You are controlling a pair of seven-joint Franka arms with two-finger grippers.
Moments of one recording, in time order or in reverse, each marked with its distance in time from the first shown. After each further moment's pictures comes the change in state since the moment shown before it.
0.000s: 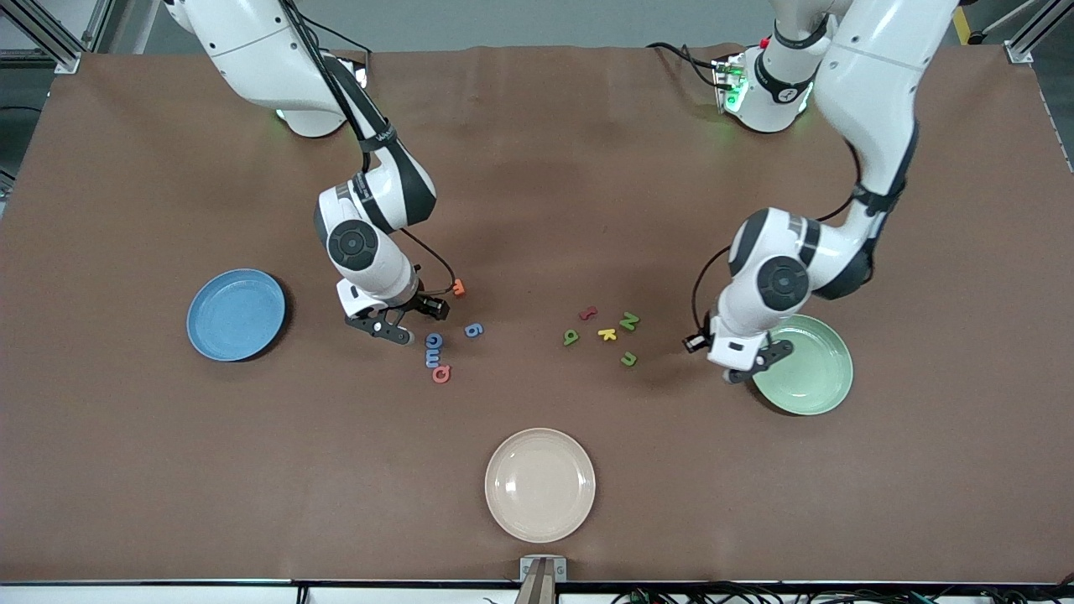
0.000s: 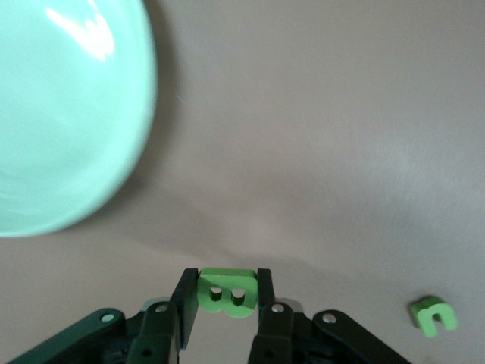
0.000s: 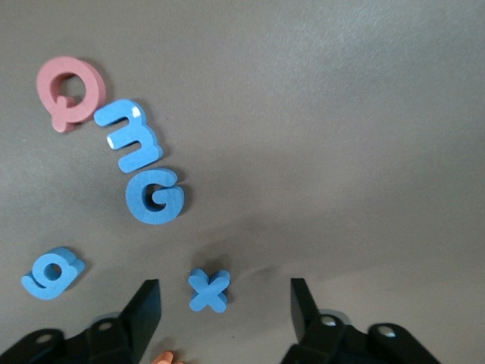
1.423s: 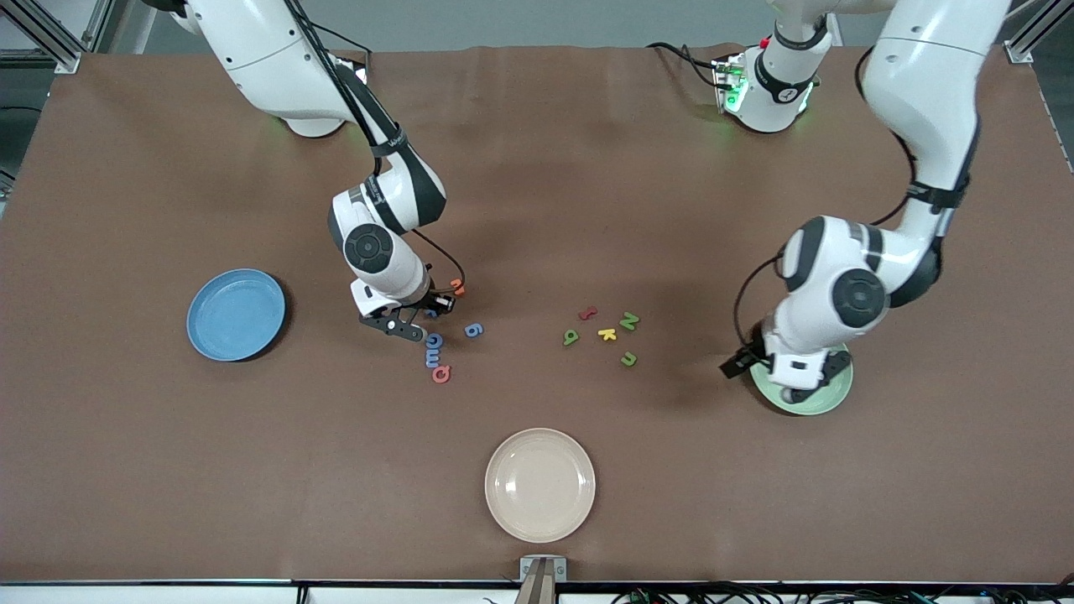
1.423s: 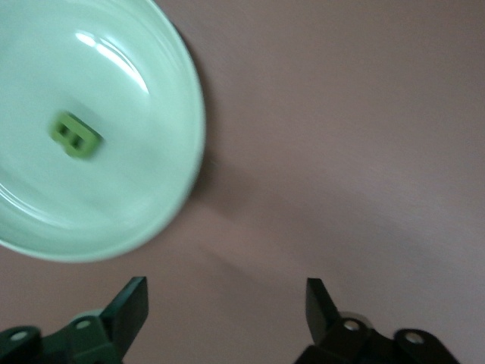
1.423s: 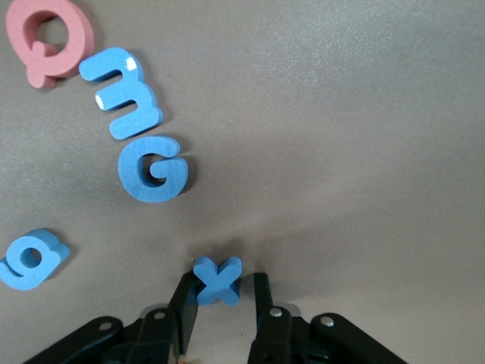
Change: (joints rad) left arm 0.072 0.043 -0.065 0.109 0.001 -0.041 -0.158; right arm -0.002 0.040 0.025 0.007 0.004 0.014 0.001
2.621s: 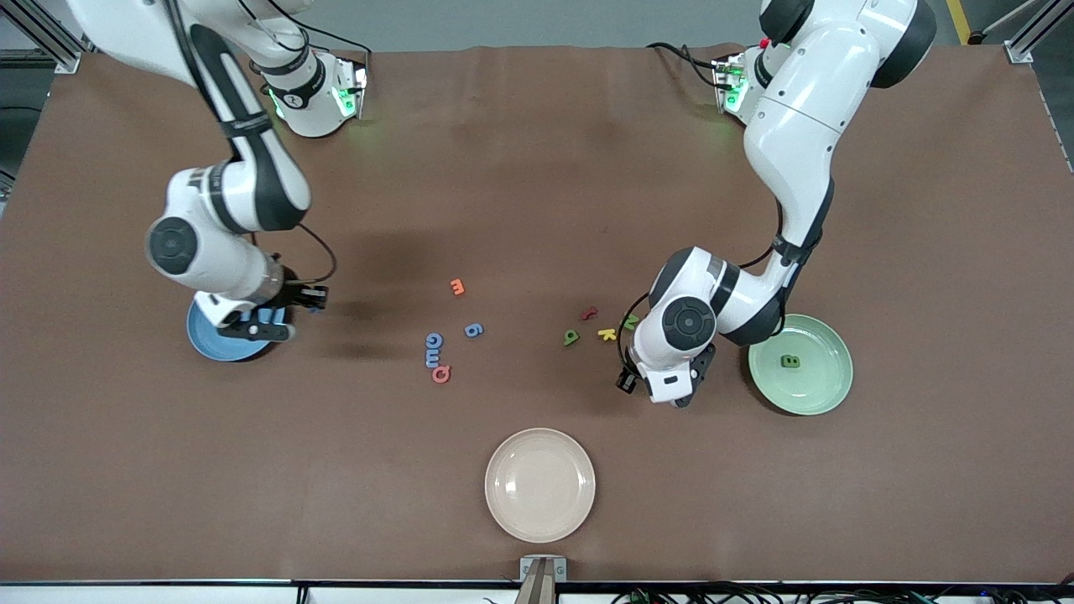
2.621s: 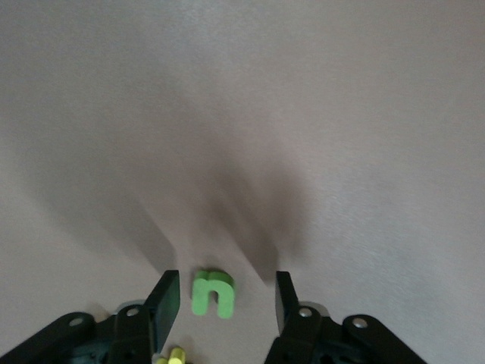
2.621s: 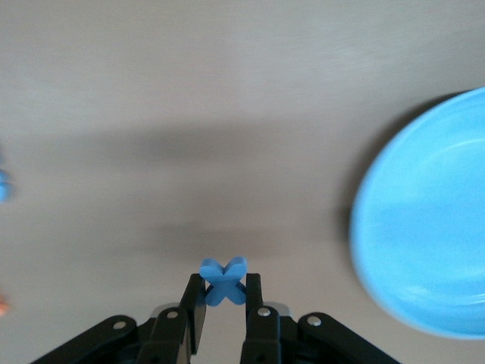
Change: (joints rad) left arm -0.237 0.305 0.022 0.328 0.000 -0.055 -0.550; right arm -0.423 -0.284 -0.018 -0.156 0.000 -0.198 -0.714
